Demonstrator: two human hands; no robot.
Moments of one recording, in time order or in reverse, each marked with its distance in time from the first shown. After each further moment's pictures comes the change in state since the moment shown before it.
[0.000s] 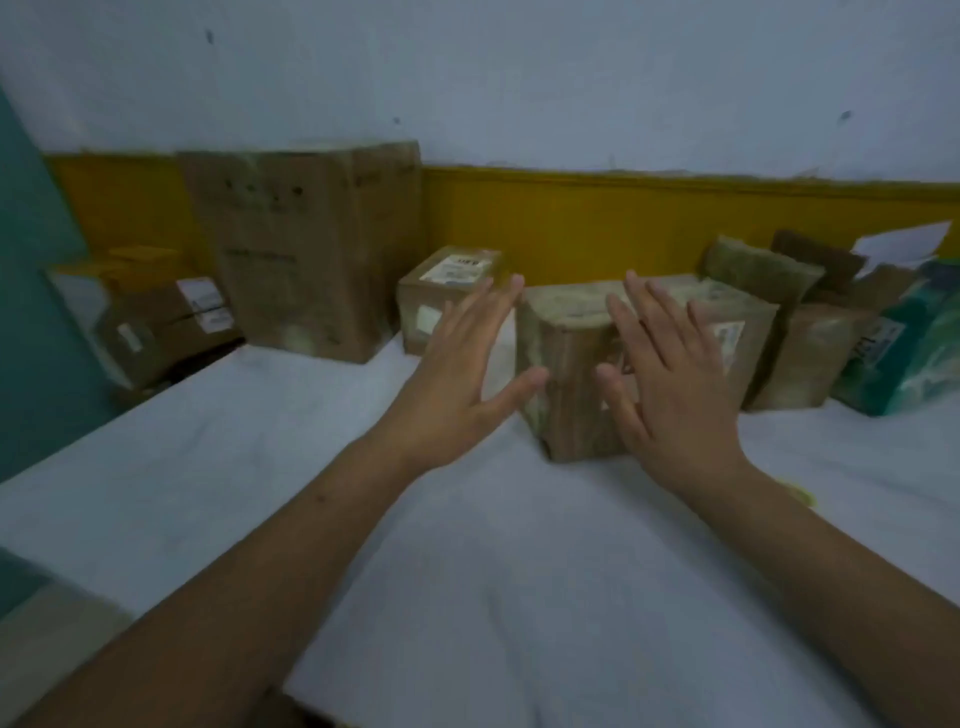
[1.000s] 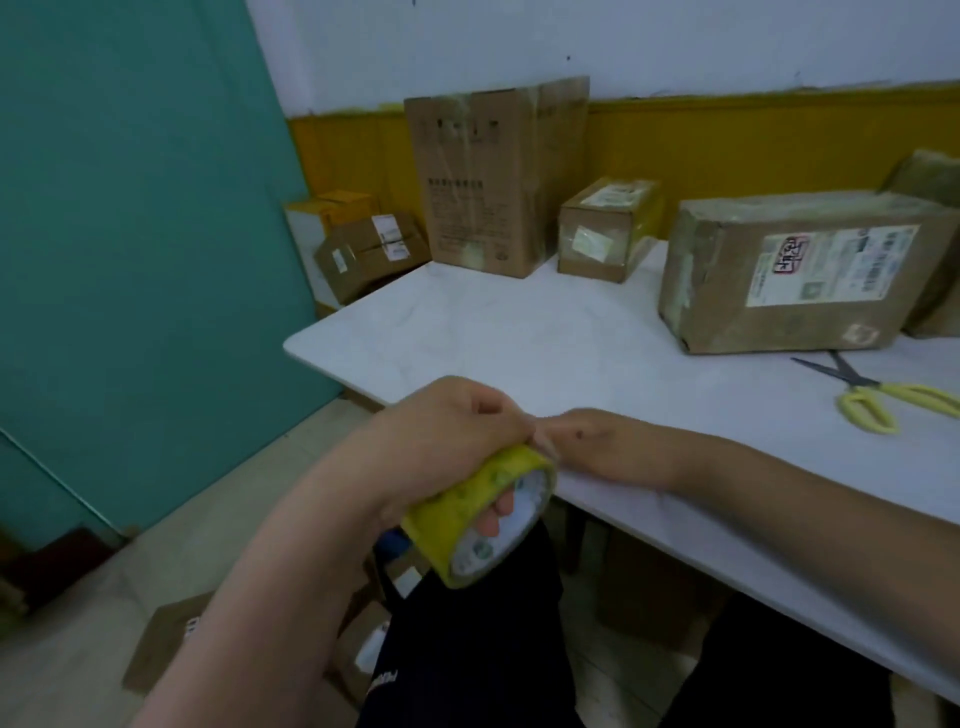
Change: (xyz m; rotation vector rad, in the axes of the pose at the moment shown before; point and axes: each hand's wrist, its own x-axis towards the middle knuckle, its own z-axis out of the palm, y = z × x) left_hand -0.184 0.155 -0.123 -0.420 -0.233 -1.036; right_hand -0.059 -0.179 -0.020 1.206 -1.076 -0.218
